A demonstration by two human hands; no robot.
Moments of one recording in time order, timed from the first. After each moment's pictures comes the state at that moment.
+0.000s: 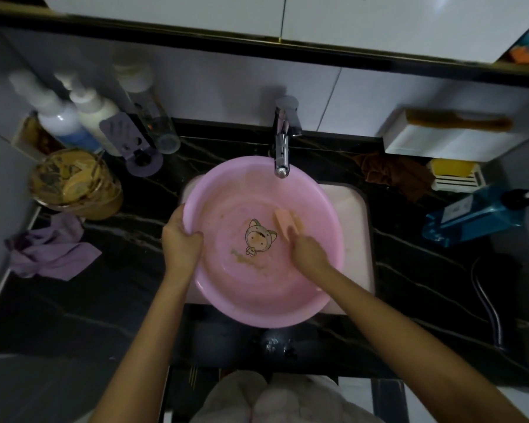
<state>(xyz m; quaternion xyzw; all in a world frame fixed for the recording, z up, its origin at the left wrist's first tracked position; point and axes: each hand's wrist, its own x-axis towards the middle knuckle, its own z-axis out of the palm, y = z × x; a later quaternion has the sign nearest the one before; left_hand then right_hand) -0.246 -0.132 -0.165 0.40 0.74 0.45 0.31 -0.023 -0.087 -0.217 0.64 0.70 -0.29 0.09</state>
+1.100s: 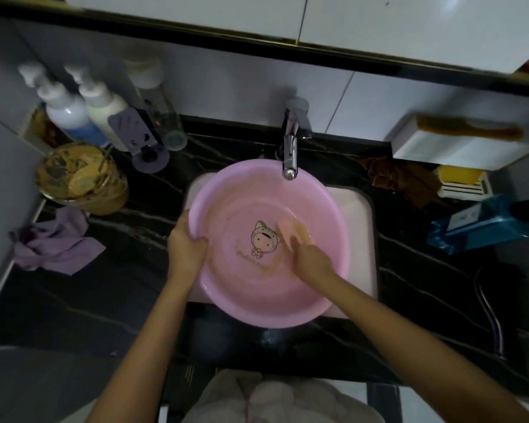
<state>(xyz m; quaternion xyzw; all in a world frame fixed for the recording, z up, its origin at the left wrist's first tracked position) -0.252 -0.138 -0.172 0.38 0.76 0.41 0.34 -0.028 -0.096 -0.209 0.61 0.72 -0.27 0.19</state>
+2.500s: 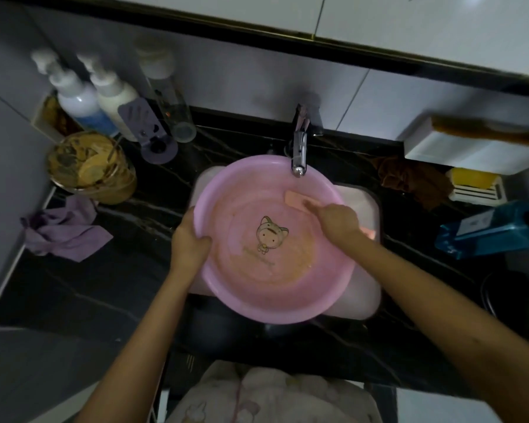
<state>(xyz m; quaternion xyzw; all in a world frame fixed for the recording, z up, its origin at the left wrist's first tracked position) -0.256 -0.144 -0.174 0.38 0.76 0.39 0.36 -0.001 -0.027 -0.181 0.57 0.79 -0.14 0.21</state>
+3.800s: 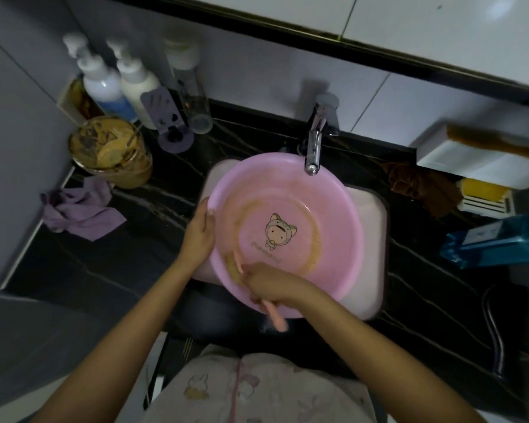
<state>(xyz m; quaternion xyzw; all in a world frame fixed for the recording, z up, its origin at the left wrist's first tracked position) -0.262 -0.151 -0.188 0.43 0.71 0.42 0.37 -0.112 -0.150 -0.136 0.48 0.60 -0.59 0.24</state>
